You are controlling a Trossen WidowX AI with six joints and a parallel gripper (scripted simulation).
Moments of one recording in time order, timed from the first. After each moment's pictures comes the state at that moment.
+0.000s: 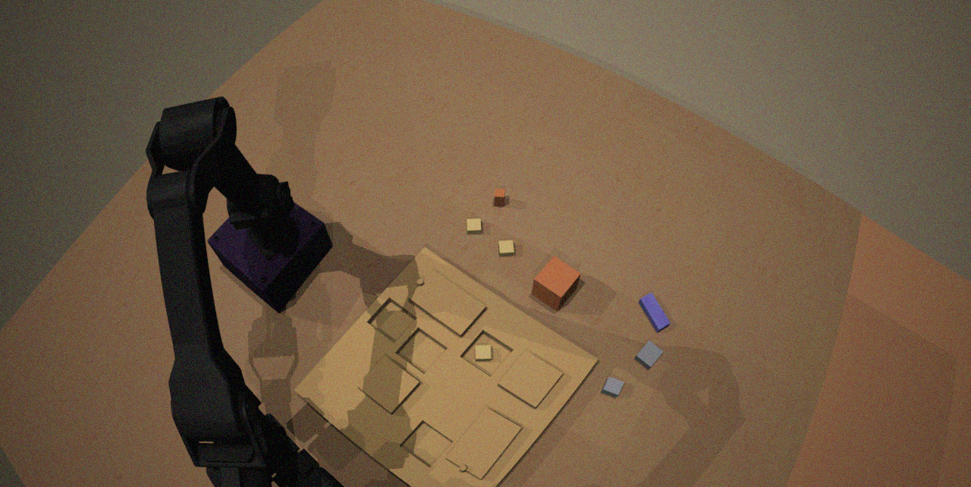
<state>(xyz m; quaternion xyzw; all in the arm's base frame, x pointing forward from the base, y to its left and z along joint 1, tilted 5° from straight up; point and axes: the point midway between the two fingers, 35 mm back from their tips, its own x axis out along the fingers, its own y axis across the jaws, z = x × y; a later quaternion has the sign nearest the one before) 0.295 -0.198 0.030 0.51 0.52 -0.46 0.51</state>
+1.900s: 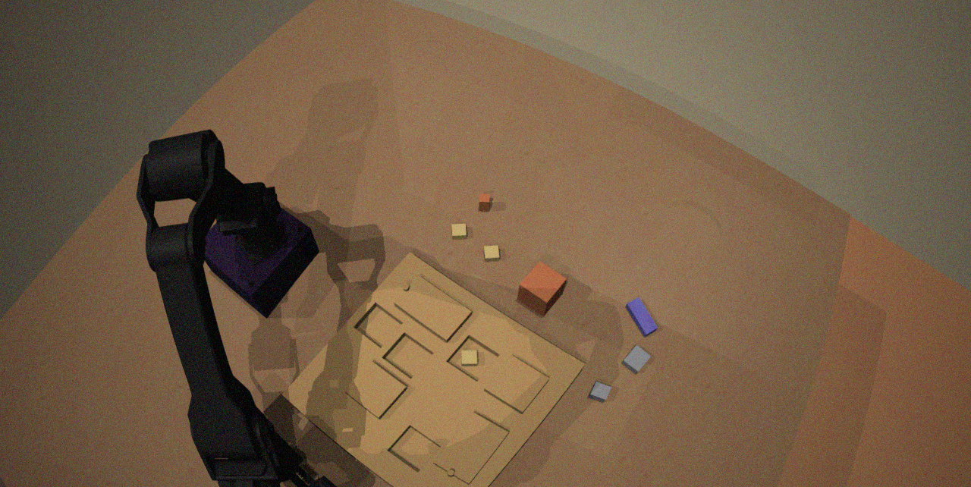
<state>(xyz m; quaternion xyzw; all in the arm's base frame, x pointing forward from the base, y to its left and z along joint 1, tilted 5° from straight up) 0.292 -0.190 -0.033 0.51 0.52 -0.46 0.51</state>
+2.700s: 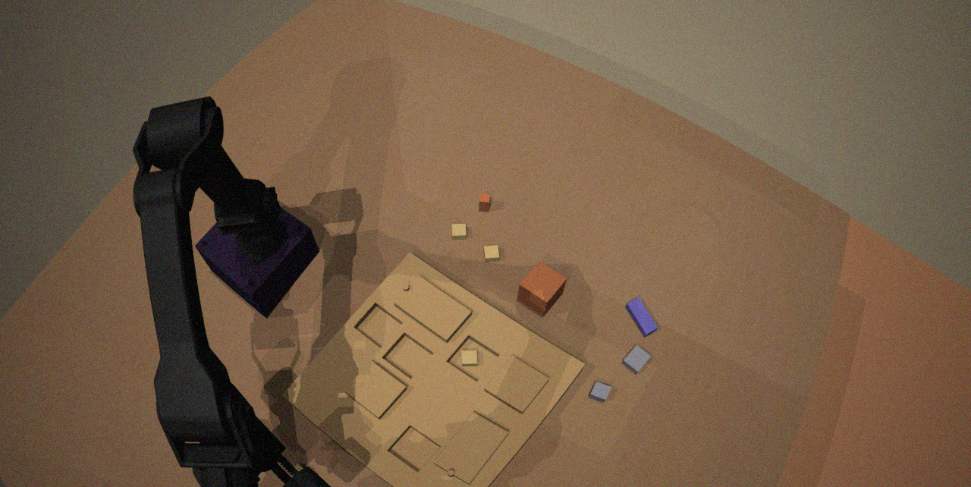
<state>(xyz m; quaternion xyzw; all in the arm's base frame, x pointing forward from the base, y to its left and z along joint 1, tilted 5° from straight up) 0.289 -0.194 0.035 0.51 0.52 -0.46 0.51</state>
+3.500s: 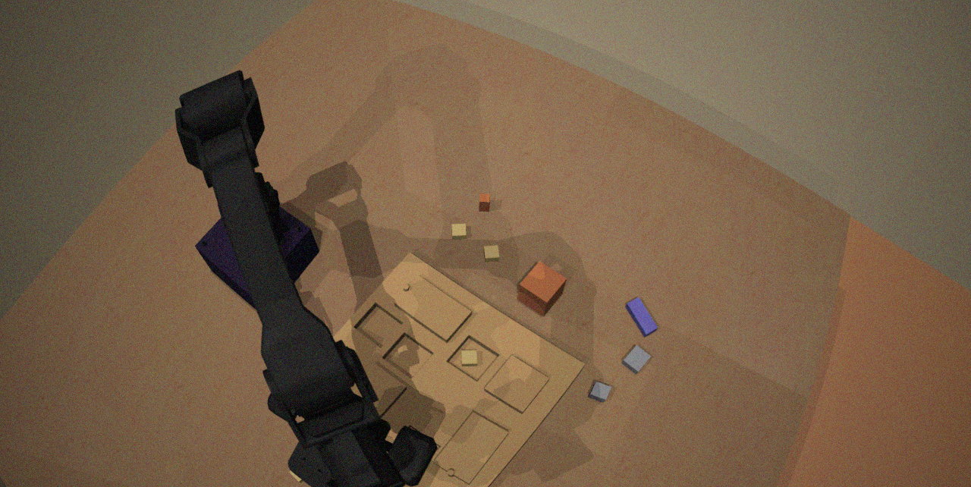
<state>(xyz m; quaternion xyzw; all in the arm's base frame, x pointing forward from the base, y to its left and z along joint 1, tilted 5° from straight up) 0.337 -0.091 0.051 0.43 0.58 -0.38 0.57</state>
